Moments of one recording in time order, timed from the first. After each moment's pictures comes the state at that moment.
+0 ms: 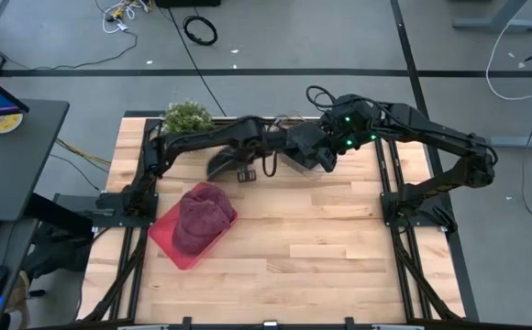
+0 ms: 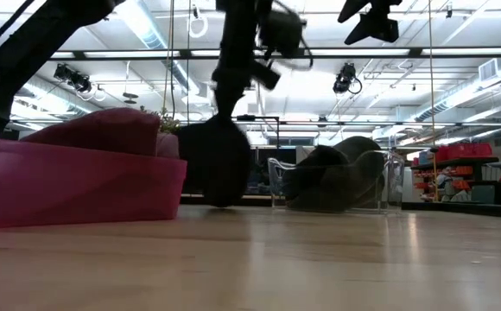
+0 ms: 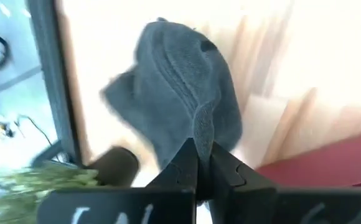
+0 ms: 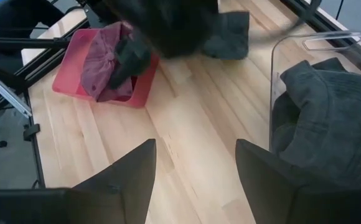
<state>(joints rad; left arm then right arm) 0.24 2.13 2.04 -1.56 -0.33 0.06 -0.28 1.33 1.53 -1.01 -0.15 0.36</state>
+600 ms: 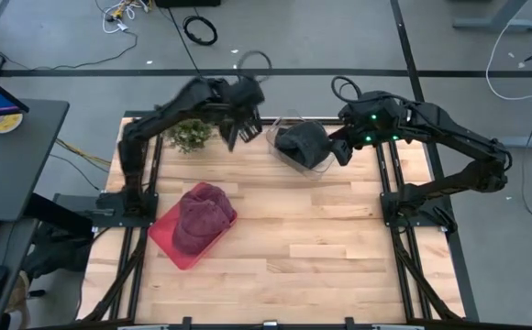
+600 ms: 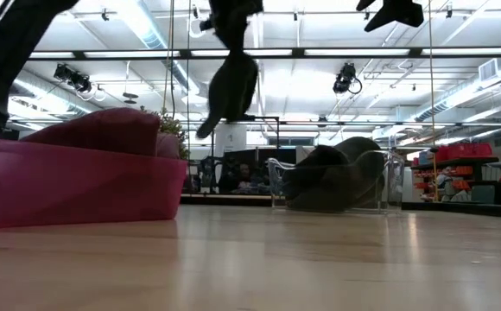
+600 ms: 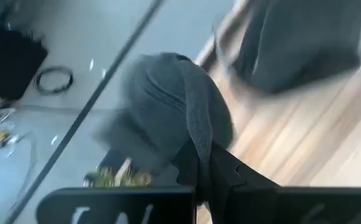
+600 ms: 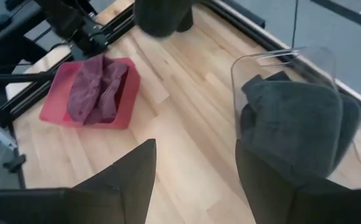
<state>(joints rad) 0.32 1.93 2.31 -1.44 -0.48 -0.12 -0.28 1.20 1.53 -1.06 -0.02 0.42</state>
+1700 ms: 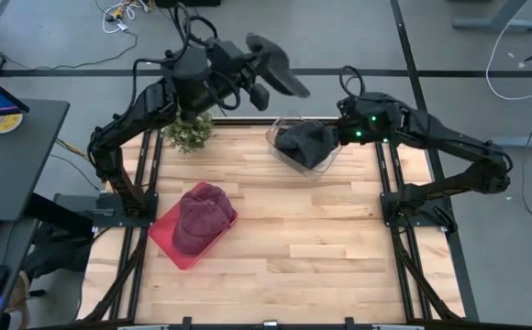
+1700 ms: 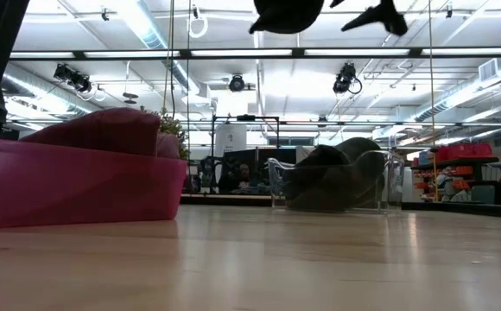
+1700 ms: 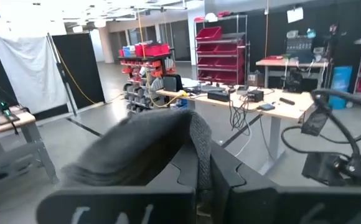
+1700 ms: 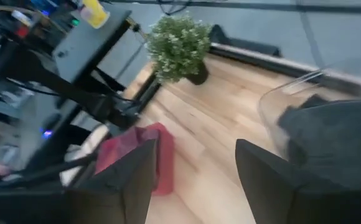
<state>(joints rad) 0.20 1.74 2.31 -0.53 -0.55 0.08 -0.28 1.17 1.40 -0.73 0.05 0.72</state>
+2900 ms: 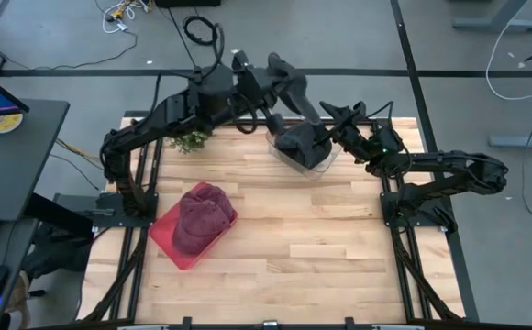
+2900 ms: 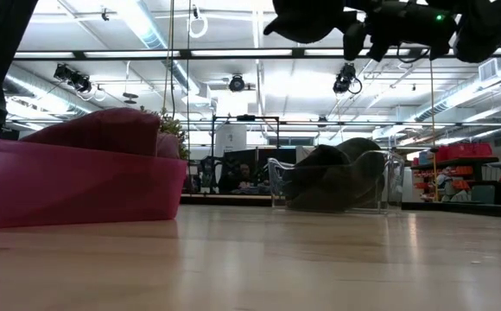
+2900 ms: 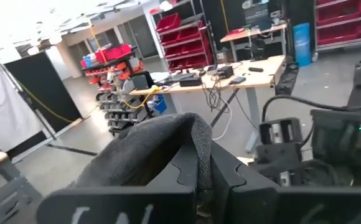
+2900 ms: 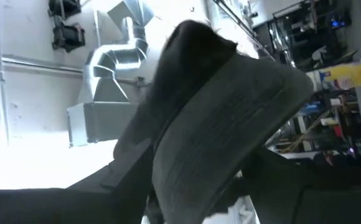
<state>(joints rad) 0.14 1.81 2.31 -0.53 -0.46 0.27 -0.37 1.20 0.58 1.16 0.08 1.93</state>
